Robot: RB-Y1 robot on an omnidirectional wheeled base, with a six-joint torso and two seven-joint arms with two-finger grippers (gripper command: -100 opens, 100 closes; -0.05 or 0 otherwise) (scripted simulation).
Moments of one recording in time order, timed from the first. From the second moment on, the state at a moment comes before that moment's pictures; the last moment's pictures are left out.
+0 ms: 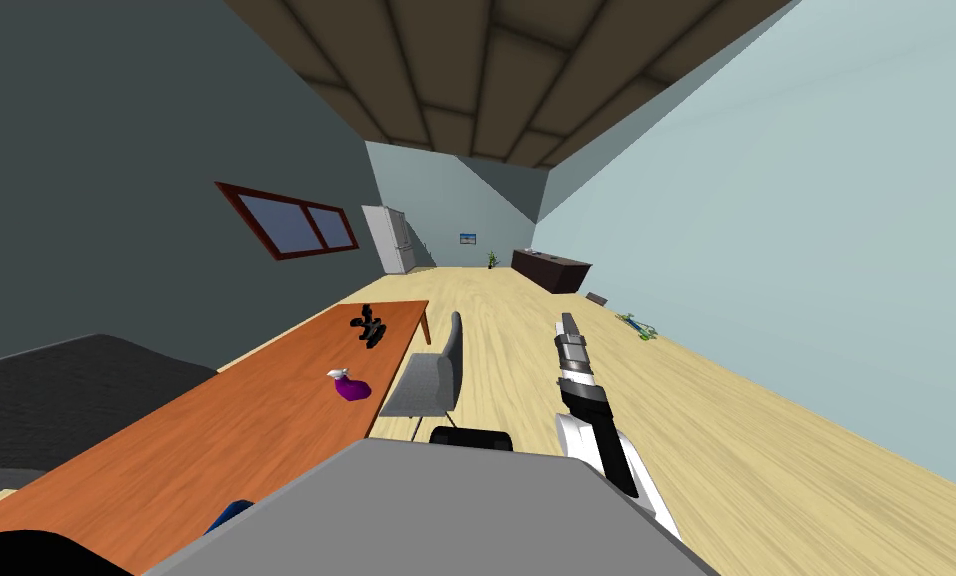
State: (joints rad) left arm 0.65 0.84 0.24 -0.81 1.29 0.85 0.65; right arm 0.48 -0.02 -0.03 -2.20 0.11 -0.40 0.14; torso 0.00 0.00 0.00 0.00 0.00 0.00
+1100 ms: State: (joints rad) left arm 0.52 0.78 0.32 -0.84 1.13 0.95 0.61; right arm 0.48 -0.02 -0.03 -2.20 0.11 -0.40 0.14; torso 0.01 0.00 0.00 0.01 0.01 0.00
